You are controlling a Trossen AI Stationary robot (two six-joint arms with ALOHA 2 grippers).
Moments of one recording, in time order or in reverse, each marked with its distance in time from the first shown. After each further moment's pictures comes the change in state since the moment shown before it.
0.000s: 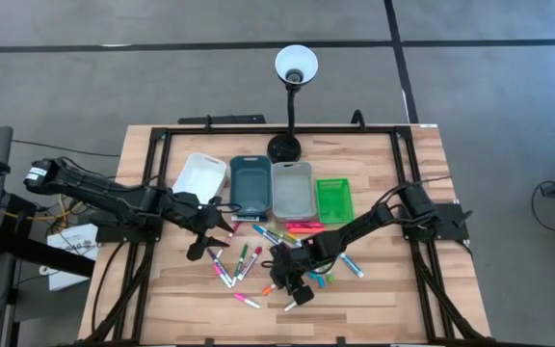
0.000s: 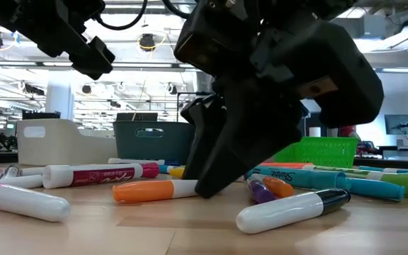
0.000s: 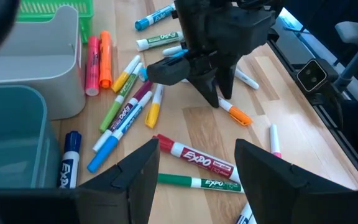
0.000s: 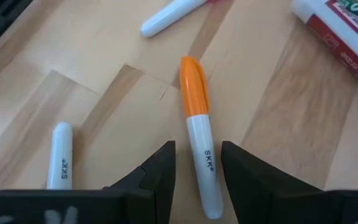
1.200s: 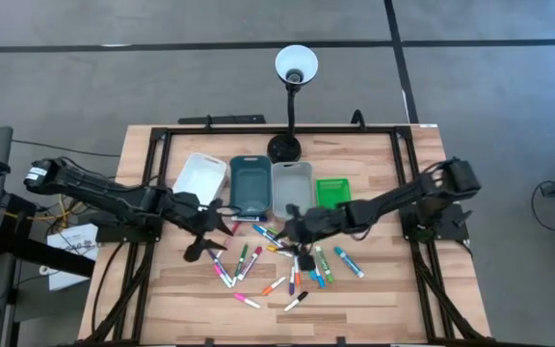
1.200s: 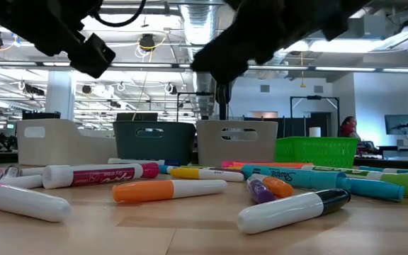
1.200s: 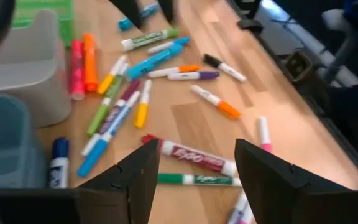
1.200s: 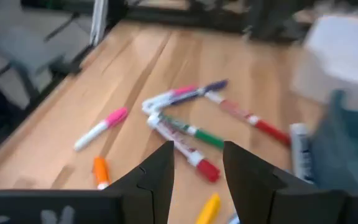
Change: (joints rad) left arm -0.001 0.000 0.004 -0.009 0.042 0.057; right arm -0.129 -0.391 -0.314 0.329 0.118 0.061
